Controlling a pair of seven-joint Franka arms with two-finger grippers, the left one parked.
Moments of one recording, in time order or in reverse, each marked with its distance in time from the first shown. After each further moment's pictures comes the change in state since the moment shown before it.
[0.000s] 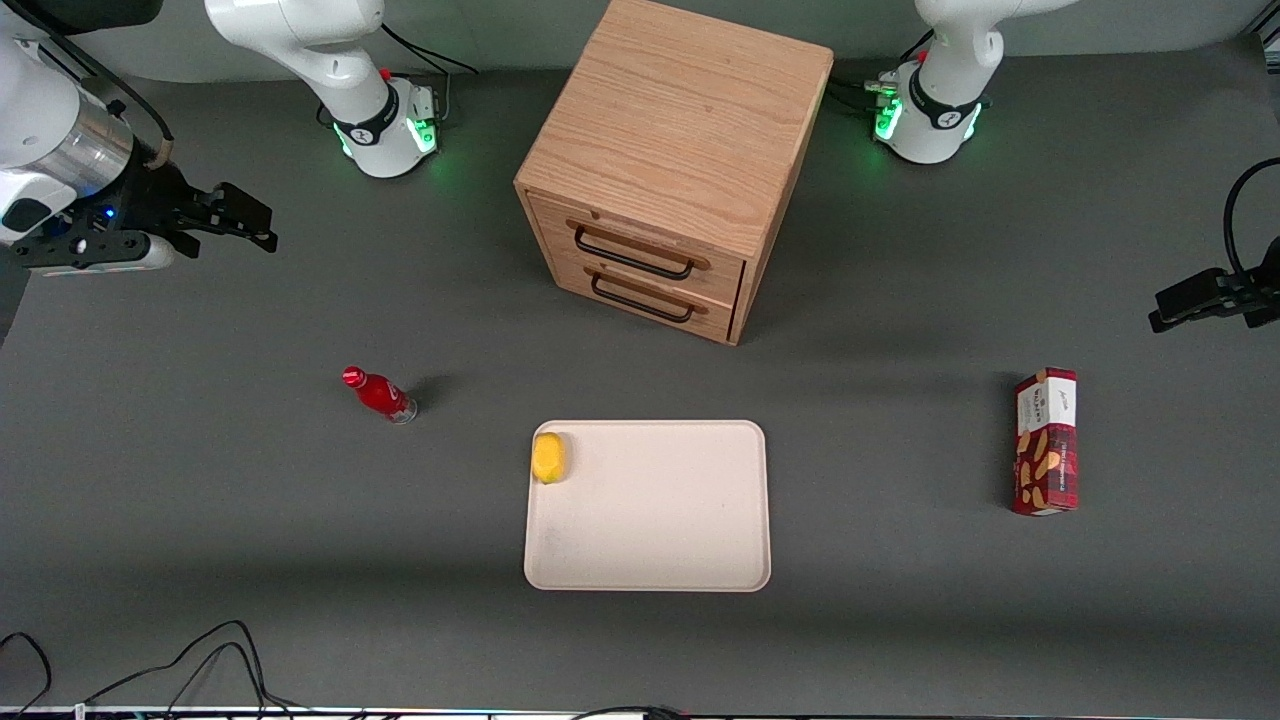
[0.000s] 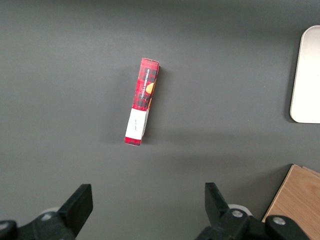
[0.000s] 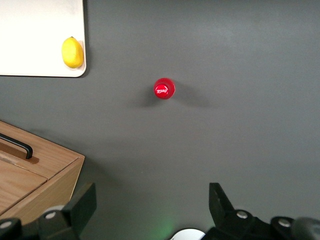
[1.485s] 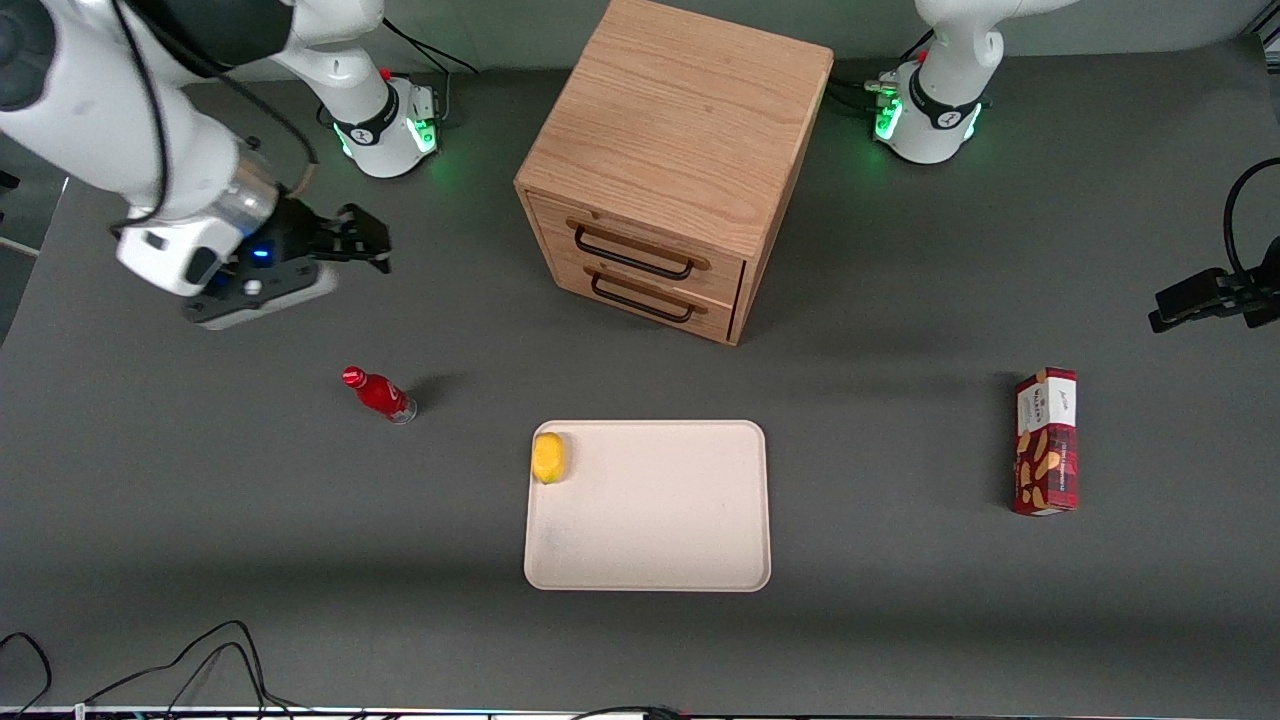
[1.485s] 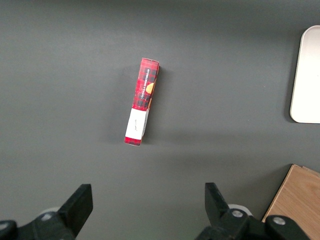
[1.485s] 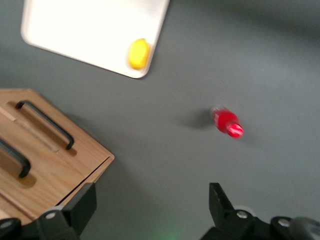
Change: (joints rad) arm 0.053 0.246 0.197 0.238 0.022 0.015 -0.107
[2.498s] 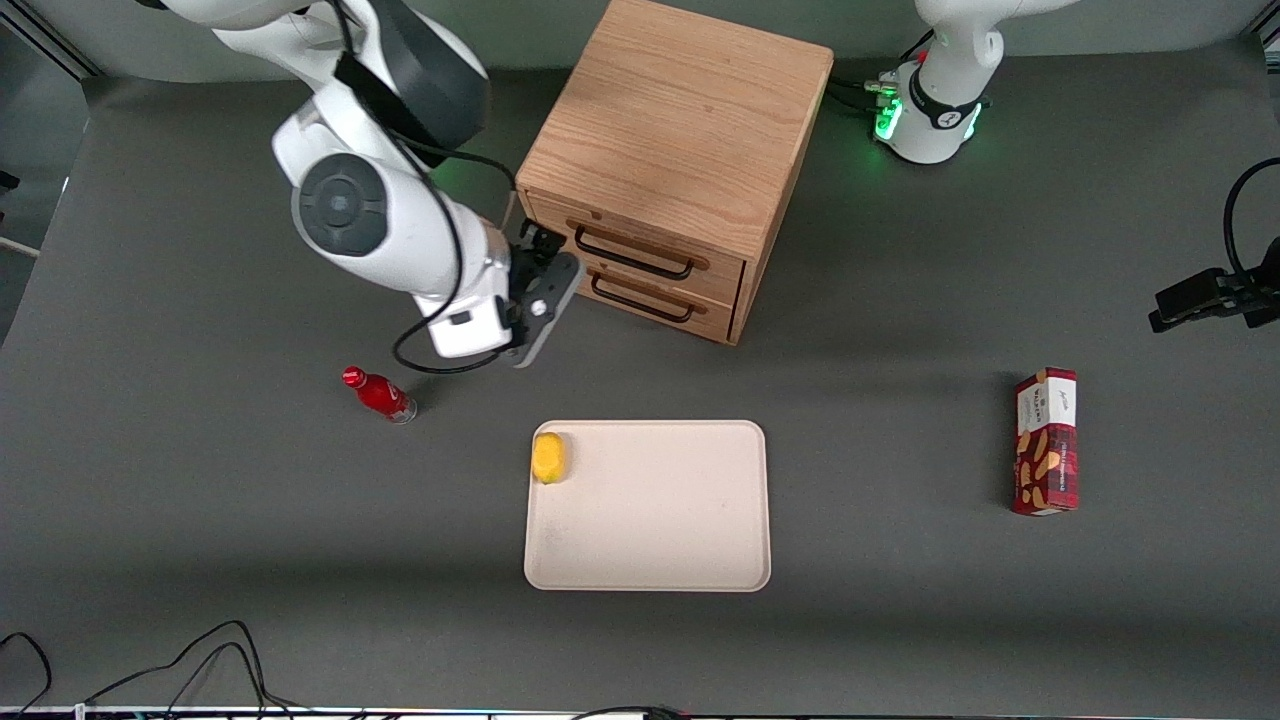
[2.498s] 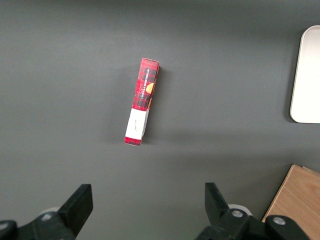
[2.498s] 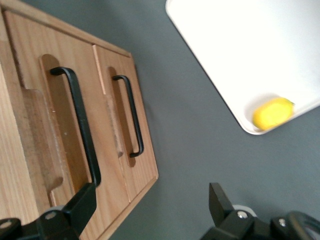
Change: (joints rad) arm 0.124 0.346 0.168 0.200 0.050 0.055 -0.365
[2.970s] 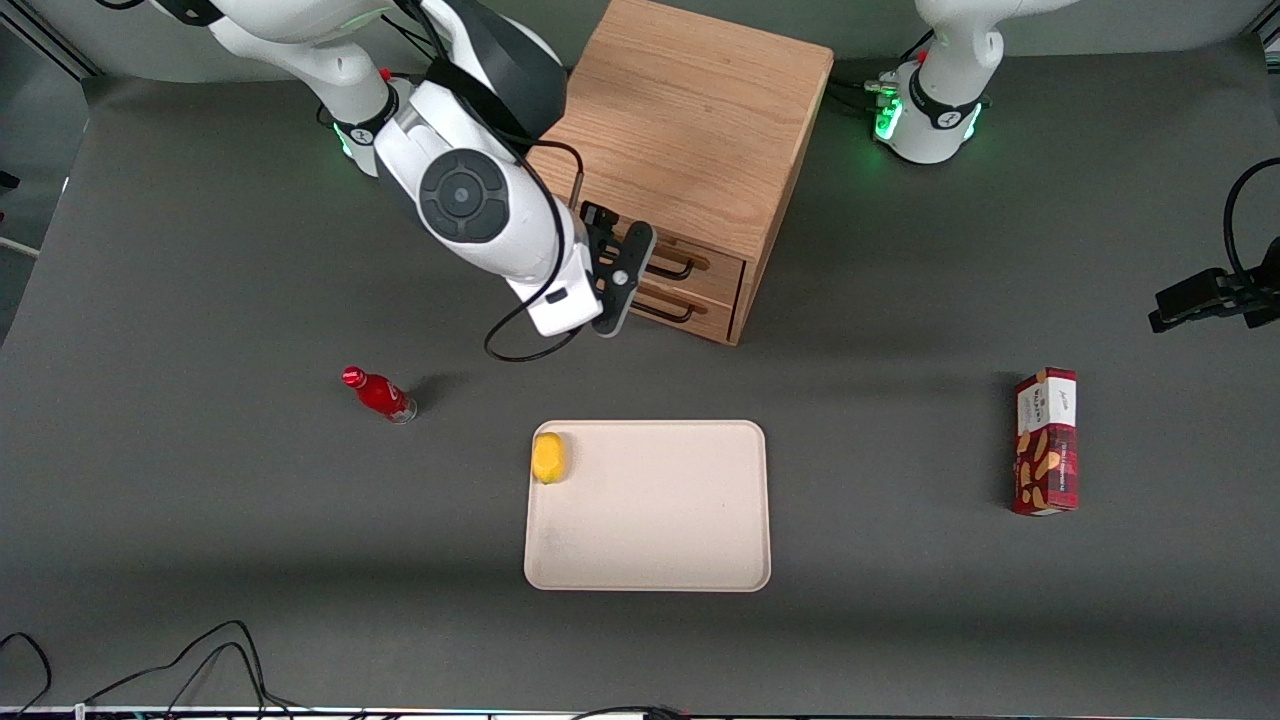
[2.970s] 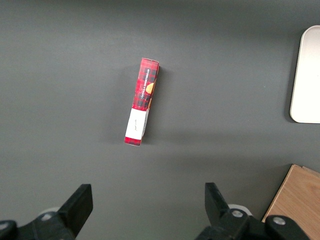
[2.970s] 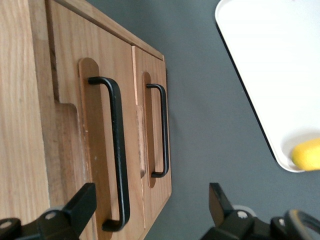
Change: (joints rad) arm 0.102 0.053 0.000 0.002 -0.004 0.047 -0.061
